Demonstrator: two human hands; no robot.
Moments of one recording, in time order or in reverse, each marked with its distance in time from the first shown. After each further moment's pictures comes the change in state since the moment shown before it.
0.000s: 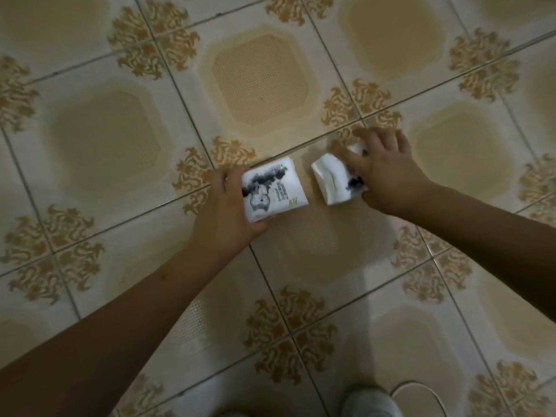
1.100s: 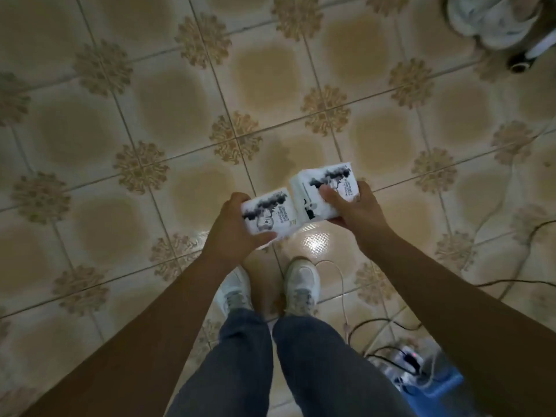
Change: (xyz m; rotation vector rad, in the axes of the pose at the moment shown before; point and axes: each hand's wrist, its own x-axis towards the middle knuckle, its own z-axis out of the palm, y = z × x) left_hand -0.214 0.185 -0.163 -0.358 -0.201 -0.373; right_hand -0.242 -0.075 -0.198 1.590 -0.063 0.796
